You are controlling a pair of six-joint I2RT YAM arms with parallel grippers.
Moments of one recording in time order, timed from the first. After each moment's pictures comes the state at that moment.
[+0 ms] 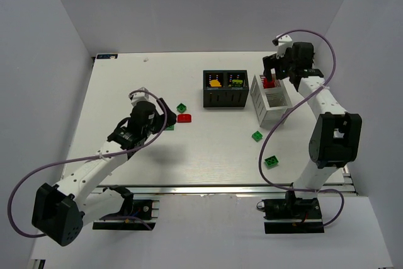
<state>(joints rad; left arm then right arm) -0.51 1.05 0.72 -0.26 -0.25 -0.76 0.05 1.74 1.42 -0.23 -0.24 -0.31</state>
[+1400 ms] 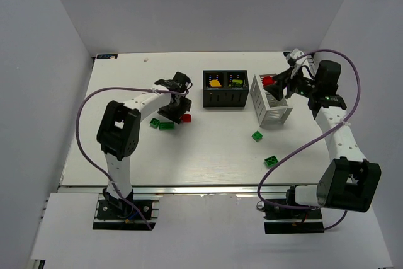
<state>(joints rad) -0.49 1.97 1.48 -0.79 -0.18 -1.53 -0.08 1.32 1.08 -0.15 -0.93 -0.38</state>
